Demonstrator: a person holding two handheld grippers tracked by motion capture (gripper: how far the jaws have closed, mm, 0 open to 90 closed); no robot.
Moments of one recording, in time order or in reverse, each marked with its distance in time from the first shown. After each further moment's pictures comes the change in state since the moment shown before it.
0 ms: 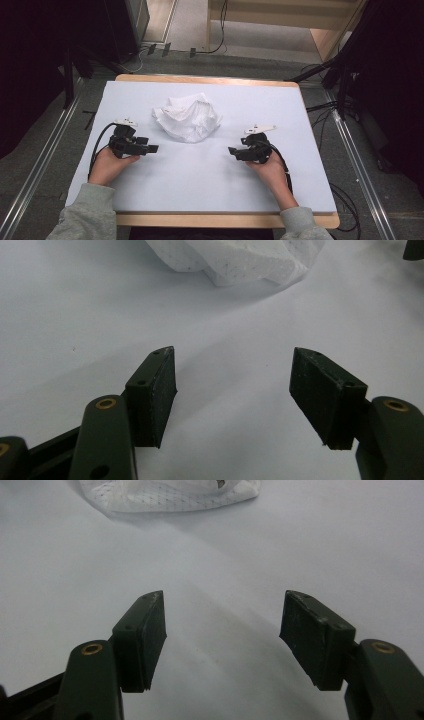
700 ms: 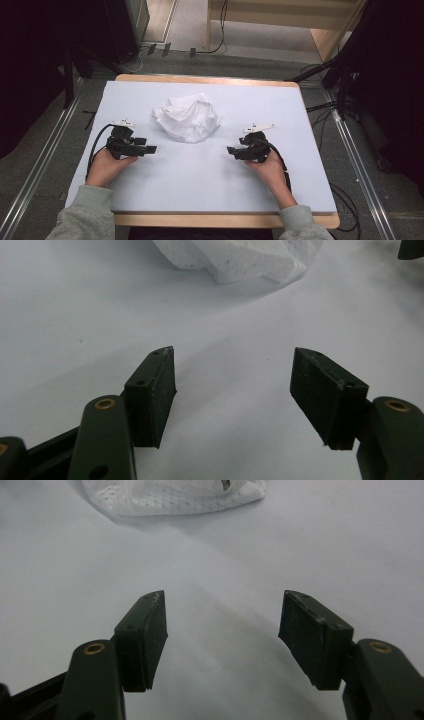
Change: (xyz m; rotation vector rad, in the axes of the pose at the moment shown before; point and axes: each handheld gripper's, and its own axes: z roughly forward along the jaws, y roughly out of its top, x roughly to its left) left arm 0.001 -0.004 -0.005 -0.007 0.004 -0.002; right arm 0.001 0.004 0.003 0.014 0.014 0.017
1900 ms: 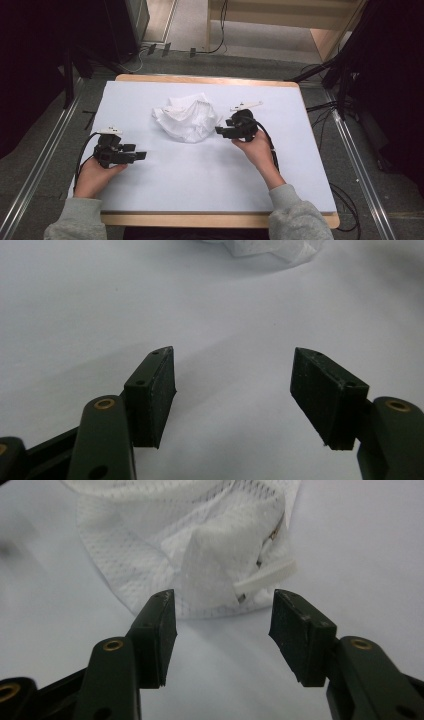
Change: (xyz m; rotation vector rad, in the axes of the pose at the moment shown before) left arm -0.001 -0.028 -0.027 -0.024 0.053 -0.051; right arm 0.008 0.070 0.015 -0.038 0.037 -0.012
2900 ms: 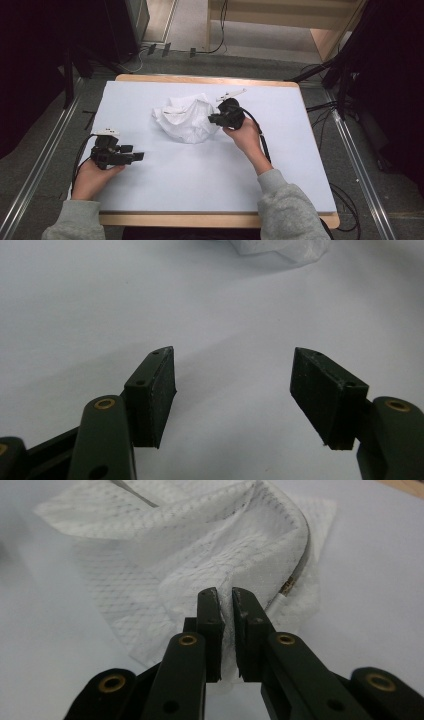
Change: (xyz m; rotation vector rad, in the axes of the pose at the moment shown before) left arm 0.001 -0.004 -0.006 -0.014 0.010 -0.022; right arm 0.004 0.036 0.033 0.044 0.045 -0.085
